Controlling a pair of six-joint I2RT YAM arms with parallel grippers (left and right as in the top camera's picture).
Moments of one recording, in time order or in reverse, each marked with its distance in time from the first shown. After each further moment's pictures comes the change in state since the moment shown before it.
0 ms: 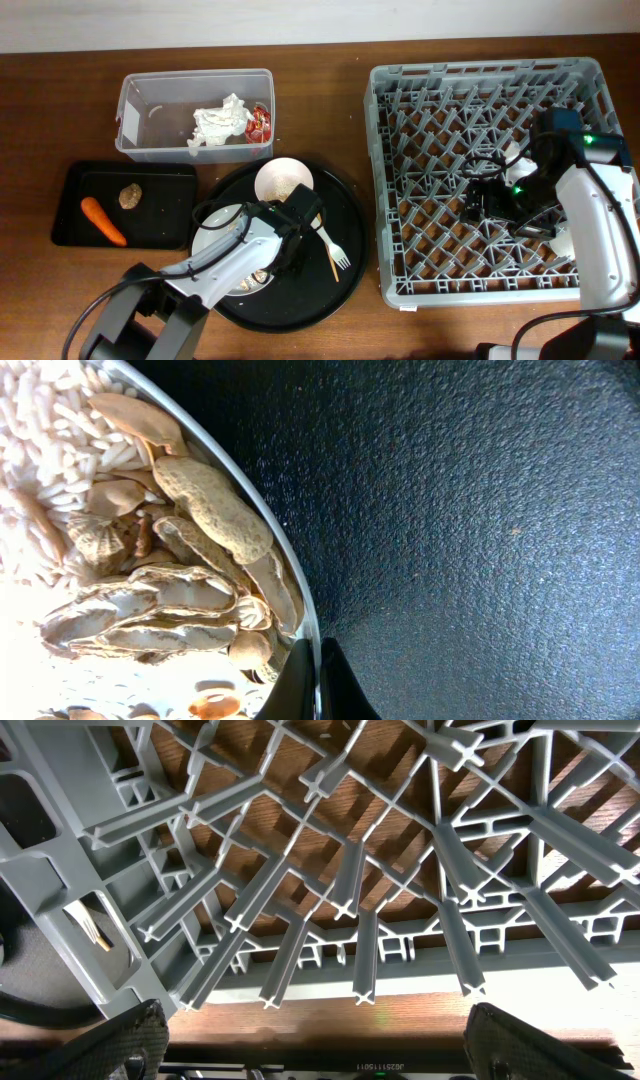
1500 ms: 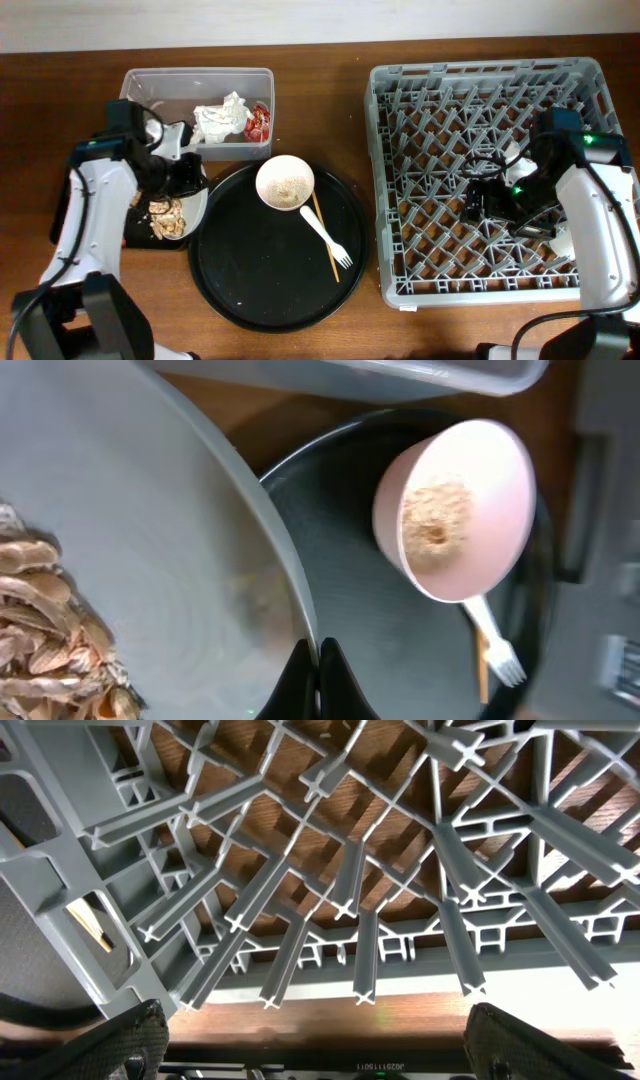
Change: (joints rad) left arm 0.793 0.005 0.392 -0.165 0.514 0.269; right arm 0.000 0.000 0.000 -0.001 0.000 0.000
